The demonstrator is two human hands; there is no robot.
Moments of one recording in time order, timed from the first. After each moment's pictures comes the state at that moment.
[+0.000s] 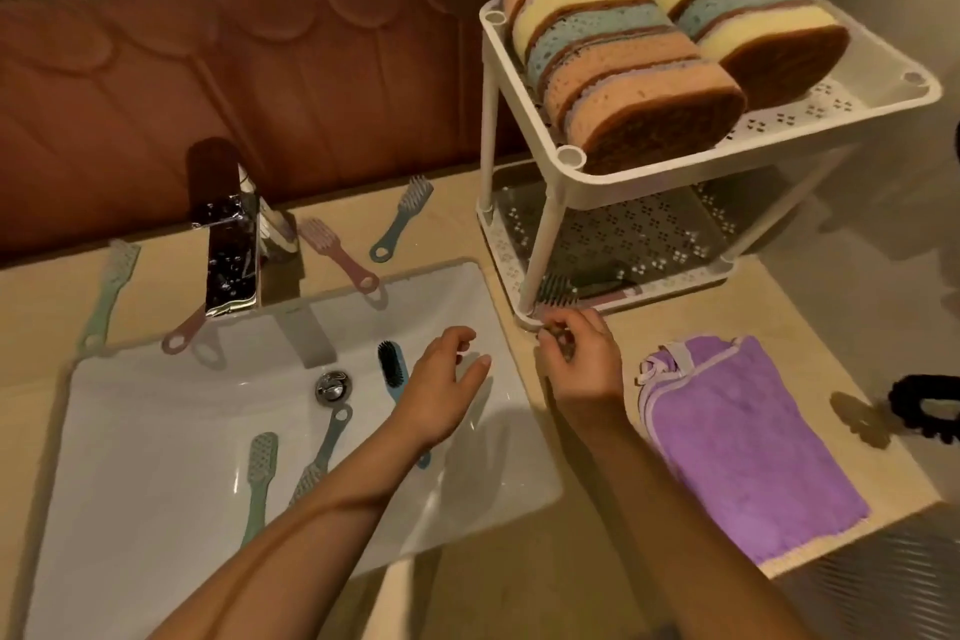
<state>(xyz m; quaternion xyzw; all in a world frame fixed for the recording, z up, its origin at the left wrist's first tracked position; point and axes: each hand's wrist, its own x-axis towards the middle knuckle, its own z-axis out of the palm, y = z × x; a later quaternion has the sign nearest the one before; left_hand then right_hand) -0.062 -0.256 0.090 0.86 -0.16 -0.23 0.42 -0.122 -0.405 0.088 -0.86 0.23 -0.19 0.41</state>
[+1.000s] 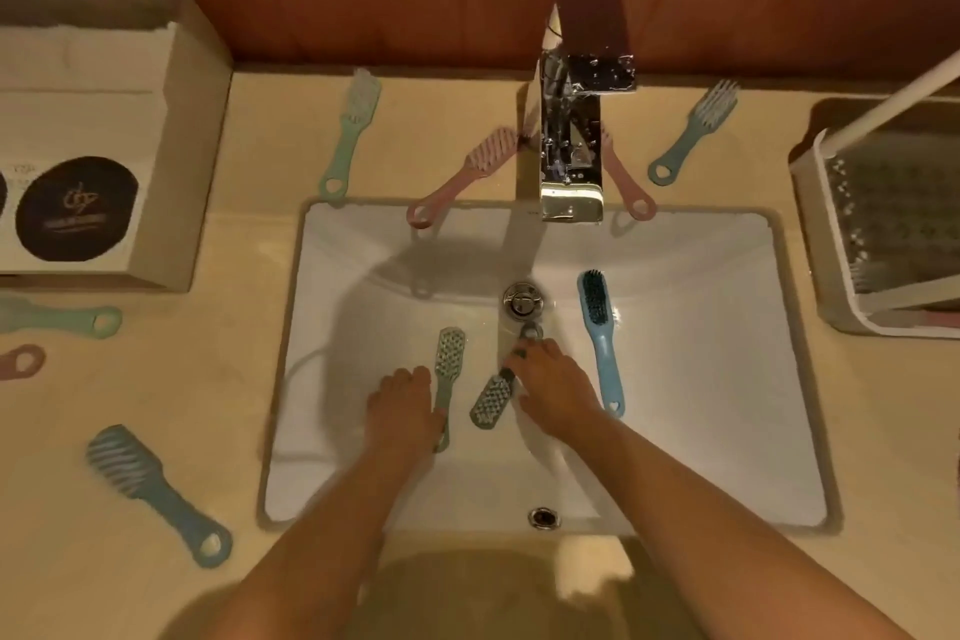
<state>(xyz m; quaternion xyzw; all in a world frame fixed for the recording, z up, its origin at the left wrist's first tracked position) -0.057 0.017 -0.038 0.94 0.01 -0.32 0.06 -0.052 -0.168 -0.037 -0.95 -0.10 0.27 0.12</state>
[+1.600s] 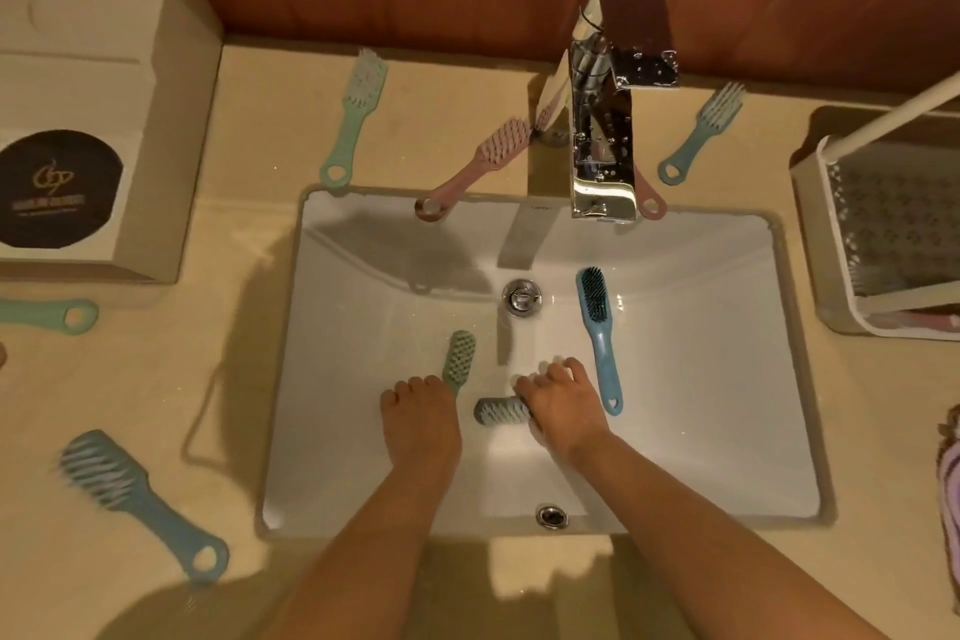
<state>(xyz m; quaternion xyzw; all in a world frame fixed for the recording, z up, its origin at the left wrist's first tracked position) -0.072 -0.003 -0.054 0.95 0.00 -0.30 -0.03 -0.075 -0.164 -0.046 -0.94 -0.15 0.29 -0.06</state>
